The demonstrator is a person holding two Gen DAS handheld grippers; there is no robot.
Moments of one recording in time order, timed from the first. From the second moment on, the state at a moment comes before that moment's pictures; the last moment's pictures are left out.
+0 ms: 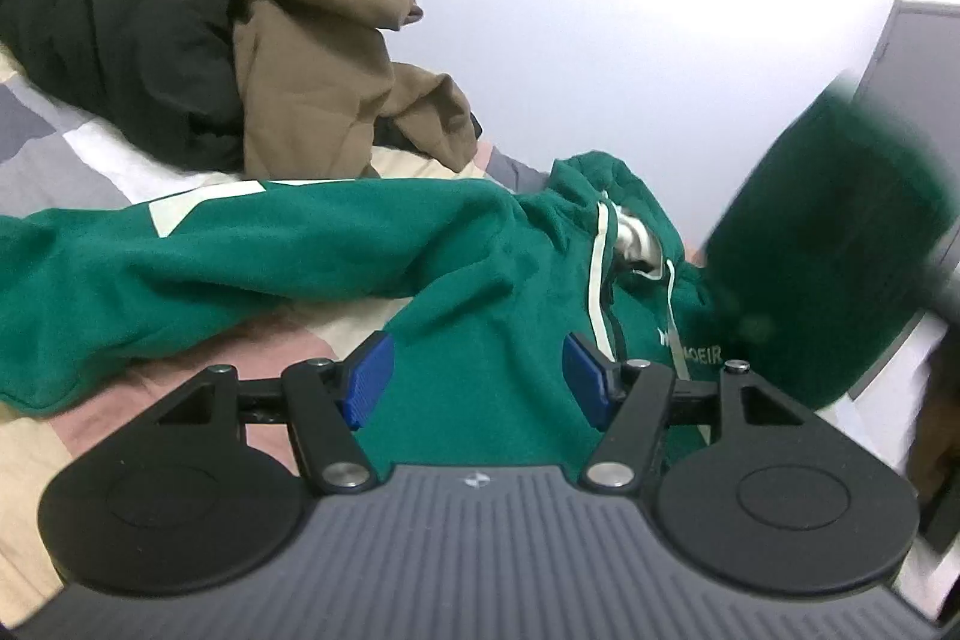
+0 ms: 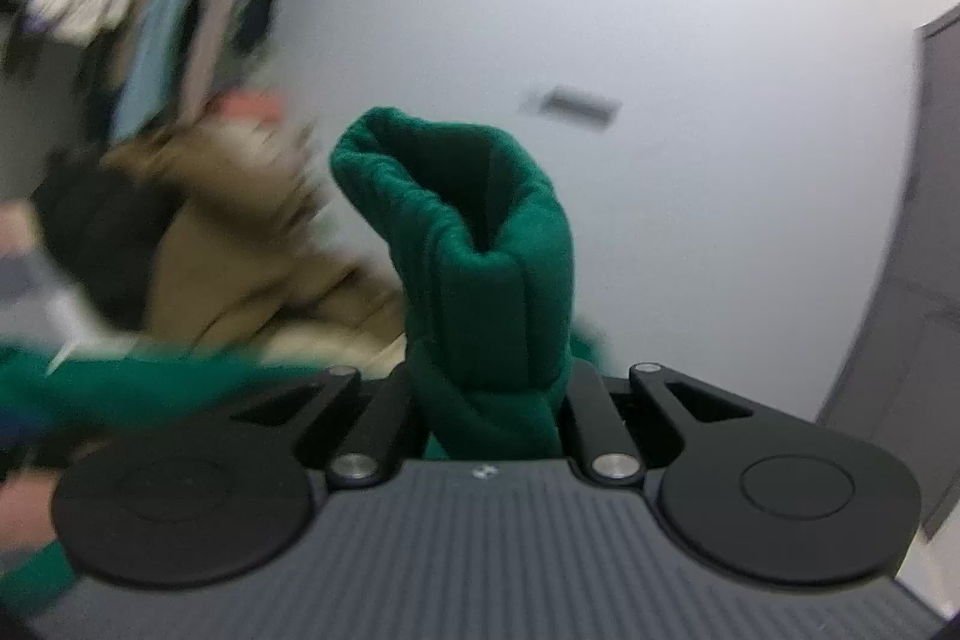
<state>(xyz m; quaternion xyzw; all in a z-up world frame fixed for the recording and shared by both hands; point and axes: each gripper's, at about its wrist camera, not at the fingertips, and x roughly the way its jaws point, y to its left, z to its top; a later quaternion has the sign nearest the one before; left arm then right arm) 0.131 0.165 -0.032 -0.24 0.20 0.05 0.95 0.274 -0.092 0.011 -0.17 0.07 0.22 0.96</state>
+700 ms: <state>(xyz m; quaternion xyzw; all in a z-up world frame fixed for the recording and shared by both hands) 0.130 0.152 -0.029 -0.24 0.21 -0.01 0.95 0.200 -0.094 -0.080 -0.15 0.29 0.36 0.87</state>
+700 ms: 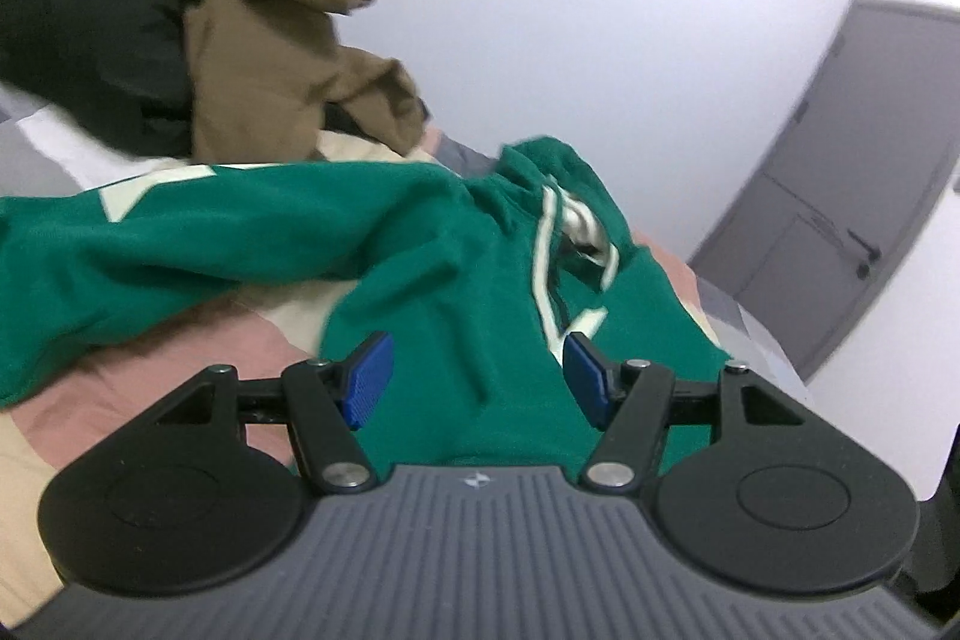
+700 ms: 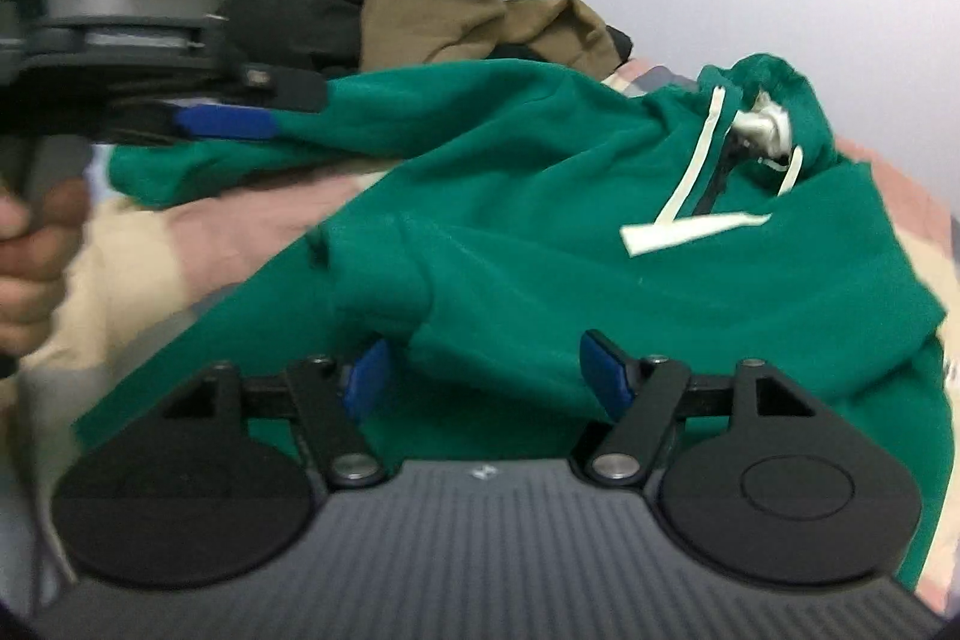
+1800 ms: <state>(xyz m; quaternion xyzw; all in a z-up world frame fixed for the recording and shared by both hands) 0.151 0.145 -0.069 -0.23 0.28 0.10 0.93 0.273 -0.146 -0.143 0.02 0.35 0.25 0.90</state>
